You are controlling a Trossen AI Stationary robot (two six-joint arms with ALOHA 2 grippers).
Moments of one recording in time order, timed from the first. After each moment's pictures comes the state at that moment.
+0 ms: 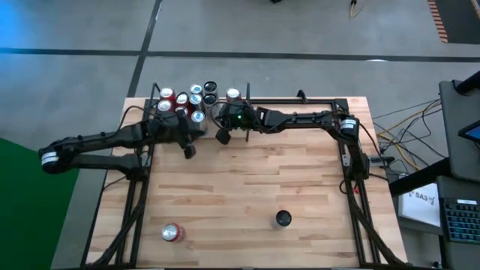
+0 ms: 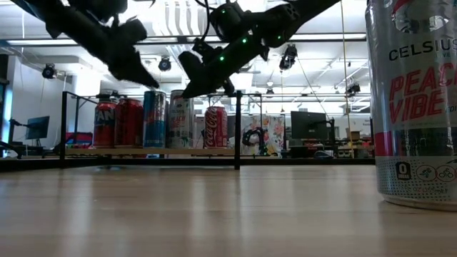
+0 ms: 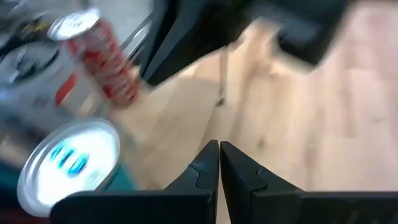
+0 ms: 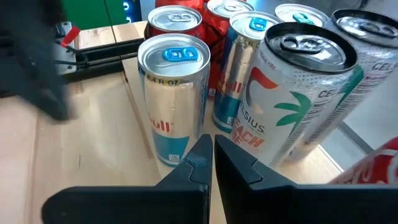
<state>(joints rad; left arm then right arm) 0.36 0.90 0.62 -0.27 -0.03 0.10 -0.26 2.05 1.61 0.00 0.13 0.02</state>
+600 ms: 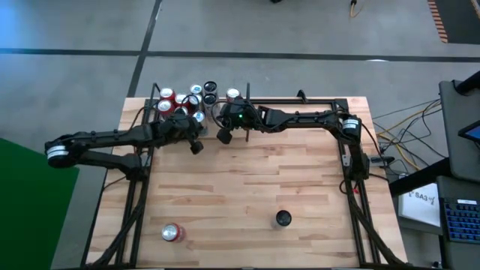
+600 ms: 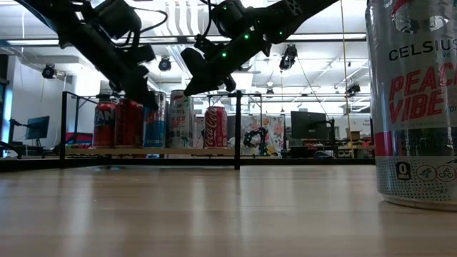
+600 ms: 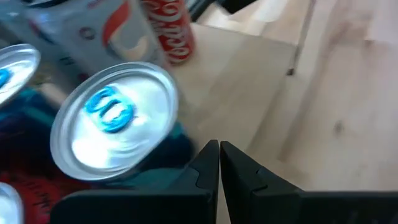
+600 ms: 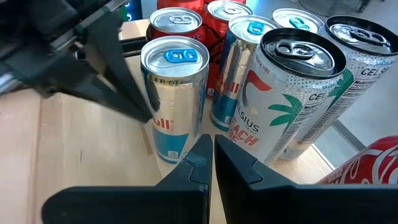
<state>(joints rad) 0.36 1.04 0.59 -0.22 -0.29 0.03 -0.26 2.03 1.61 -0.04 0.13 0.01</state>
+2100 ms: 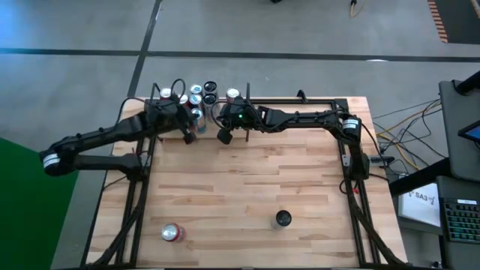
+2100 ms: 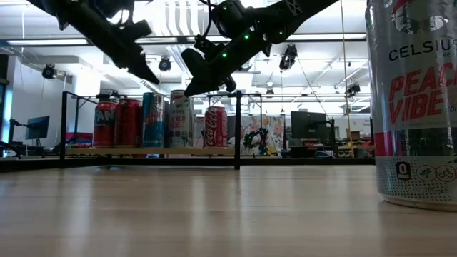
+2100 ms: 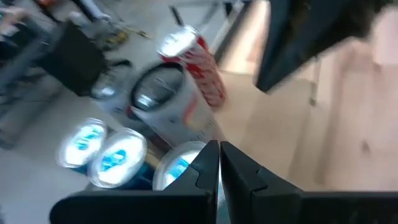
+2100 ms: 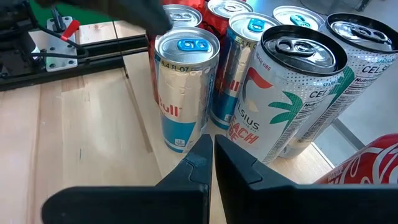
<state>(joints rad) 0.47 0.94 0.72 -0.31 -0.23 0.30 -0.26 2.03 1.61 -0.05 0.13 0.01</state>
